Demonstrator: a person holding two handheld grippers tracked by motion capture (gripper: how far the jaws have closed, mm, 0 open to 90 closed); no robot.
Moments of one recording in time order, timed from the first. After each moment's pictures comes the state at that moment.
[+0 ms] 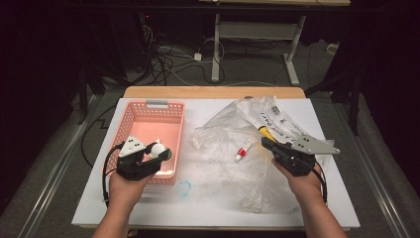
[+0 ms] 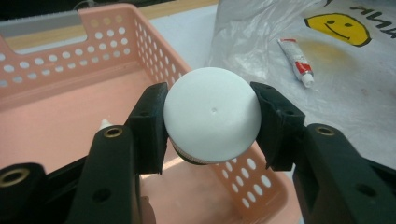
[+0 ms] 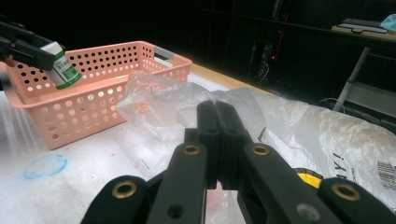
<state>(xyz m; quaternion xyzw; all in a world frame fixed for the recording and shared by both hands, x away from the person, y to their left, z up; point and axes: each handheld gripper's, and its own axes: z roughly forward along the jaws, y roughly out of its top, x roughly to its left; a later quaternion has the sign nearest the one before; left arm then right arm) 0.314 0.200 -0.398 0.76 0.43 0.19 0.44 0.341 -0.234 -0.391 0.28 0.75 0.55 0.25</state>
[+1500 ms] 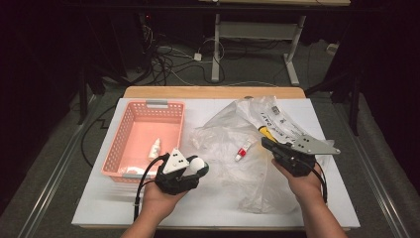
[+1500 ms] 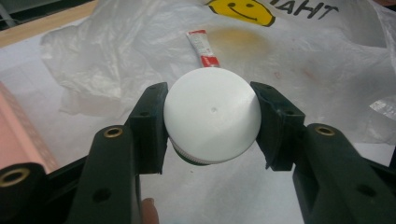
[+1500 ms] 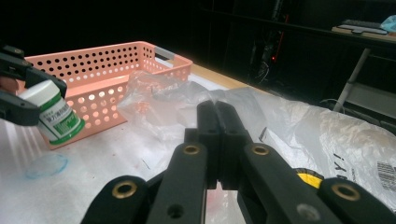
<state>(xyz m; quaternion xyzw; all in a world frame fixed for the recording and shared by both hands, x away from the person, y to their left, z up) 0.297 0.110 -0.410 0.82 0.33 0.15 0.45 0.340 -0.234 -0.390 0.28 0.75 0.55 0.25</state>
